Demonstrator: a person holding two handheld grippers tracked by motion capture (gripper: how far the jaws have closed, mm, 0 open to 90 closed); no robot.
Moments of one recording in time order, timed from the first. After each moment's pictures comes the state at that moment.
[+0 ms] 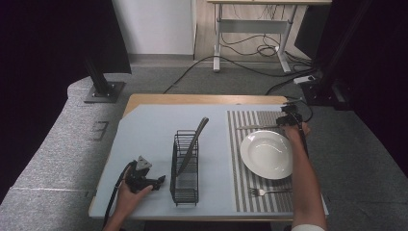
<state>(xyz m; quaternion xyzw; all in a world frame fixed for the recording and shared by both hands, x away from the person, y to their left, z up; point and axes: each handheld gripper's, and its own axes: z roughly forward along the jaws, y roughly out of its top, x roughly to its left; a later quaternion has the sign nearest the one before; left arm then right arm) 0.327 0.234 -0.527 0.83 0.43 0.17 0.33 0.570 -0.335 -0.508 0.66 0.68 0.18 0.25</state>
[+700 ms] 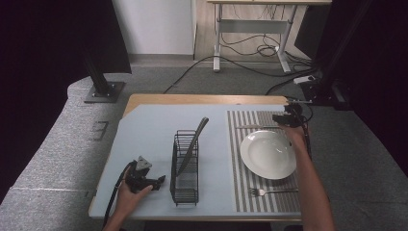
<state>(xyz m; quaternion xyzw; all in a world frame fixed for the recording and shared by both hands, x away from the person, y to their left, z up) 0.327 0.234 -0.527 0.82 0.43 0.17 0.33 0.525 -0.322 -0.468 0.62 0.67 0.34 0.23</state>
